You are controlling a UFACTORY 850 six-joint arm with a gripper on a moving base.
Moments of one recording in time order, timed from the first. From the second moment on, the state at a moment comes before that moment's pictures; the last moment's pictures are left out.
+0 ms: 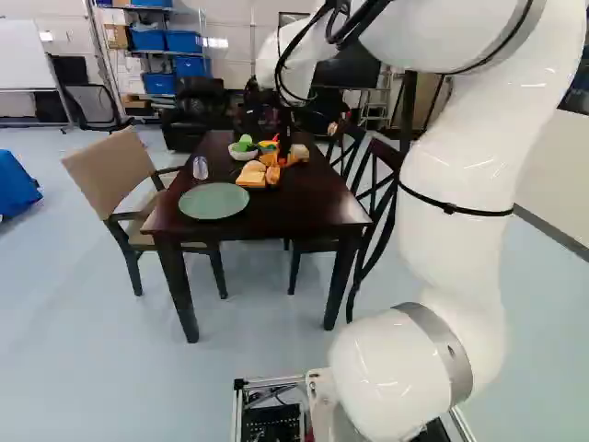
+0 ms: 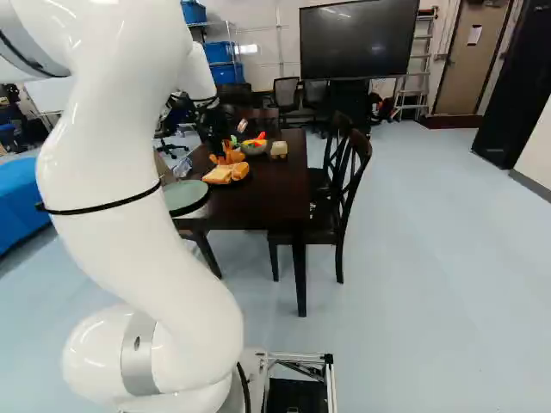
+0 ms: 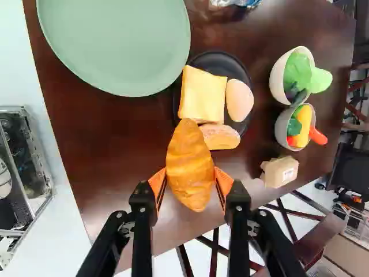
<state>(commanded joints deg) 12.2 -15.6 -77.4 -1.8 -35.6 -75.9</state>
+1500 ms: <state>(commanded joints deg) 24.7 -19.2 -81.7 -1.8 -38.3 -75.9</state>
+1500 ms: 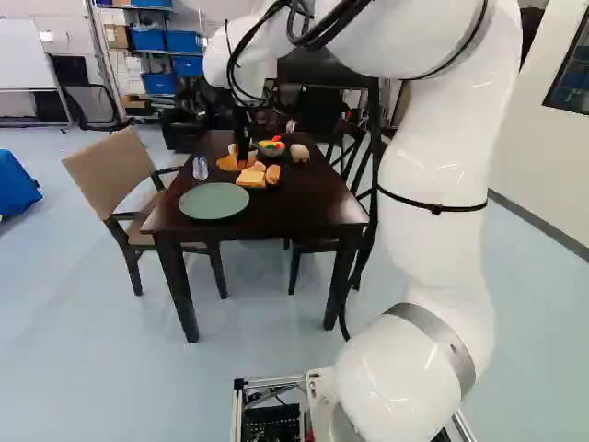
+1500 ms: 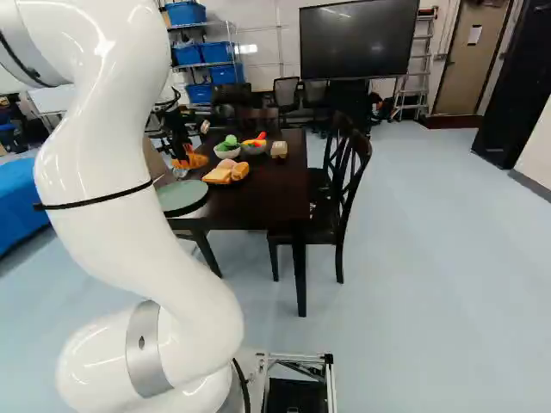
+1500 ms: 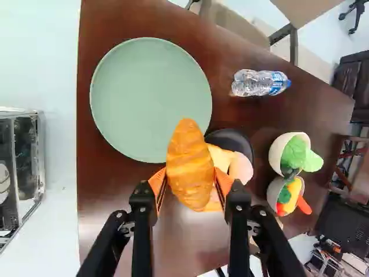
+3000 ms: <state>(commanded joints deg) 29.1 -32.6 -91.1 -1.8 -45.0 -75.9</state>
